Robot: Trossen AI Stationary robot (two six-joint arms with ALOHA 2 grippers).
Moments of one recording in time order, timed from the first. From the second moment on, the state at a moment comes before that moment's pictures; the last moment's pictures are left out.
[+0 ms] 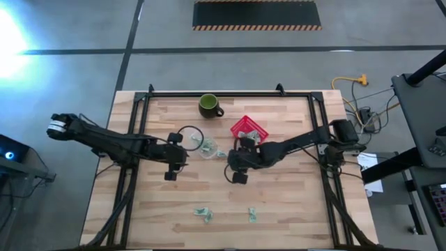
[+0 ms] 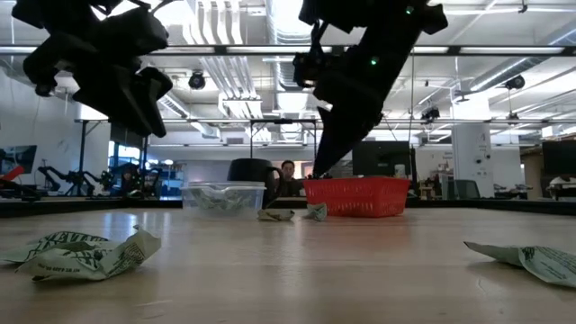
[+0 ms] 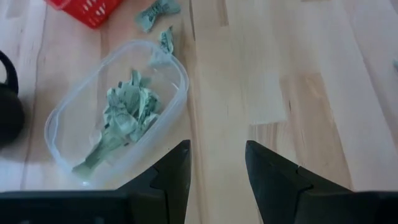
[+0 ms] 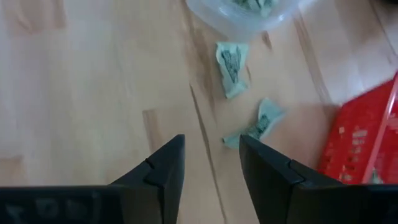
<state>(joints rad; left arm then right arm) -0.18 1.04 0.64 -0.49 -0.20 0.01 0.16 1.85 1.23 -0.48 0.31 0.31</state>
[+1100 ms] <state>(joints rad) -0.19 1.00 0.64 -0.46 -0.20 0.00 0.11 1.87 1.22 -0.49 0.38 0.53</state>
